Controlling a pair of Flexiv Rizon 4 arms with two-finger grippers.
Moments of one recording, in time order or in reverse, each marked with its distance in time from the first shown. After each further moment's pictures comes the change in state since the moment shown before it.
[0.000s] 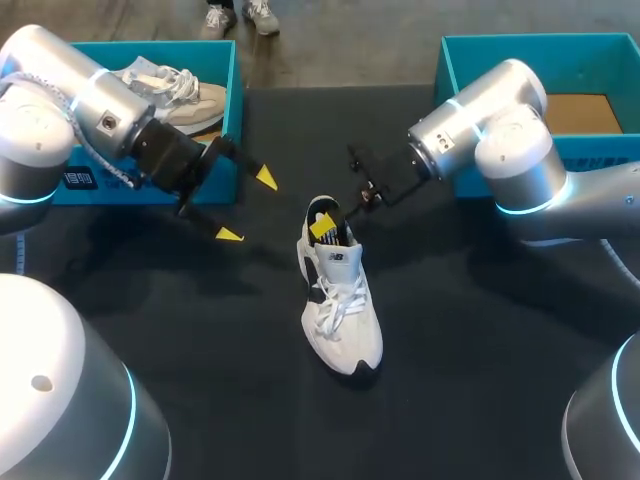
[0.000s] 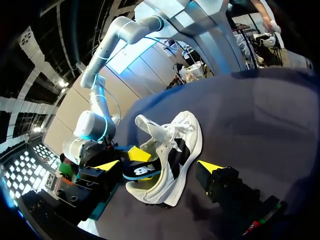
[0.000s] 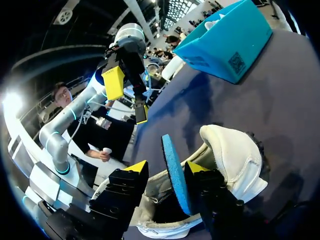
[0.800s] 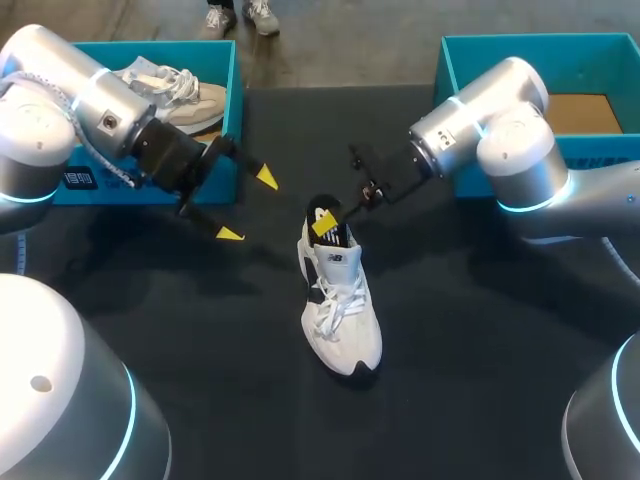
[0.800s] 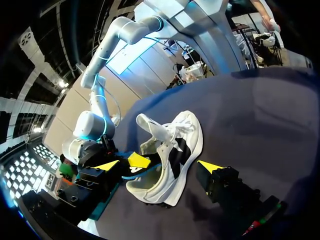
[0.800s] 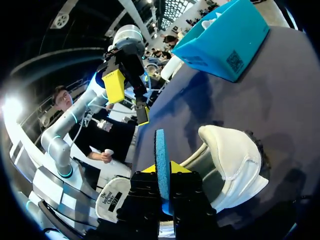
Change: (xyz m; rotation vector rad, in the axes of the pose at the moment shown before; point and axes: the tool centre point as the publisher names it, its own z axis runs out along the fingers) left arm 0.000 0.002 0.000 0.003 -0.002 0.001; right arm 0.003 0.003 -0.004 0.004 0.009 0.033
